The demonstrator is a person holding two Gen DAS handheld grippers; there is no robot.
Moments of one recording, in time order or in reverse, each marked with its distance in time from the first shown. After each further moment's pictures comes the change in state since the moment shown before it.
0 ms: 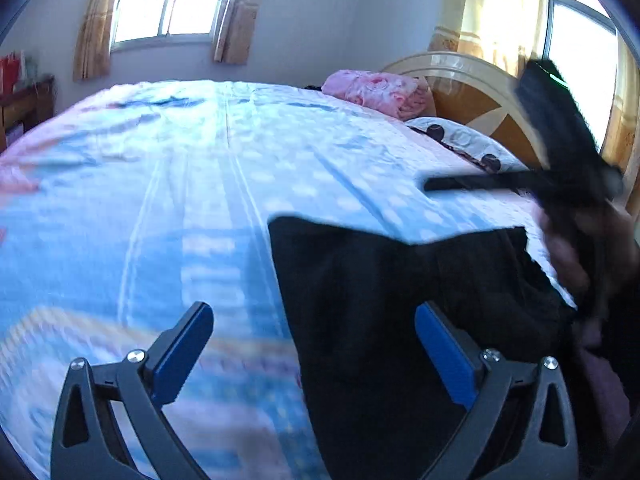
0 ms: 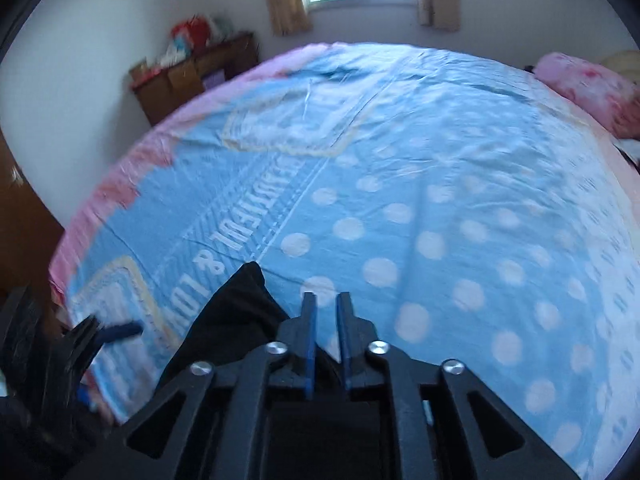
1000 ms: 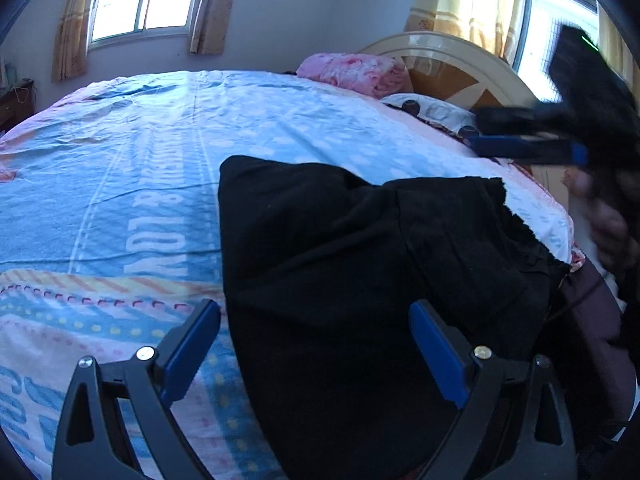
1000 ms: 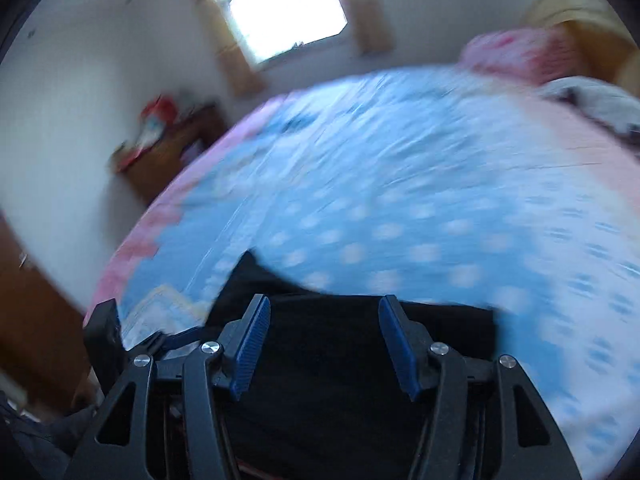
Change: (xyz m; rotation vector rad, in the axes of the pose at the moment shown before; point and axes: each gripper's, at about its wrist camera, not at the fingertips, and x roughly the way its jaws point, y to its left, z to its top) left arm -0.002 -0.040 -0.050 0.034 0.039 -0.081; right arm -0.067 -0.013 -0.051 0.192 -0.058 0.079
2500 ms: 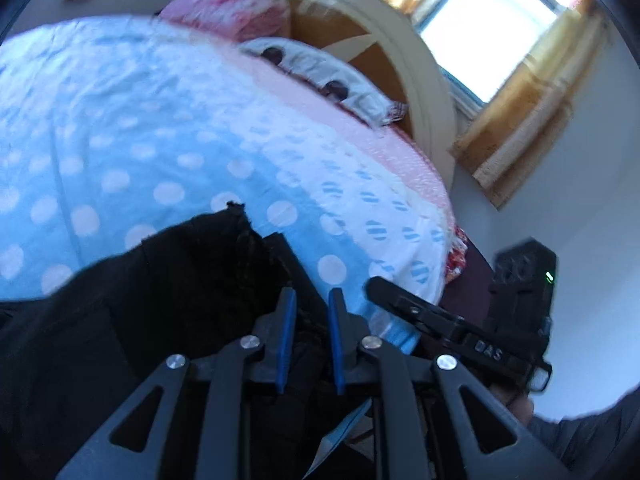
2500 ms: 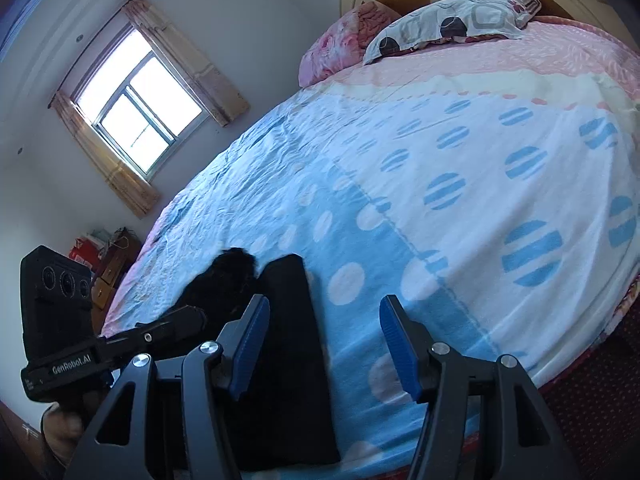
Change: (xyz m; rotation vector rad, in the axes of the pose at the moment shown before) left arm 0.068 -0.133 0.101 0.067 0.235 -0.486; right arm -0.078 -0.116 -0.140 0.555 -0.376 -0.222
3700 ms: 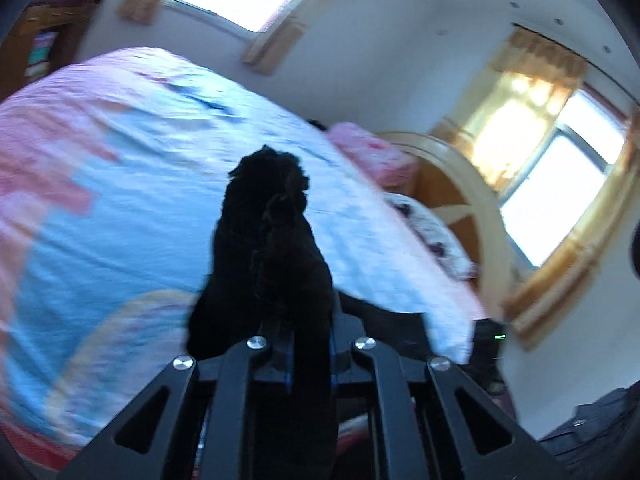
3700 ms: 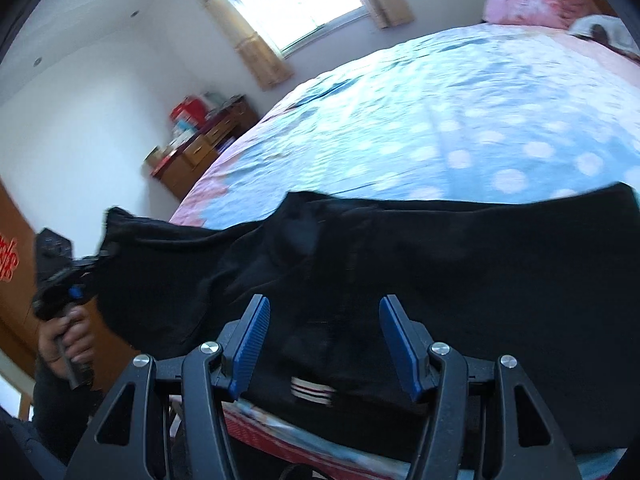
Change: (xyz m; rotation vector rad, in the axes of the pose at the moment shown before) left arm -0.322 0.138 -0.124 -0.361 -0.458 0.228; right arm 0.074 0.167 -0.081 -0.372 0.309 0.314
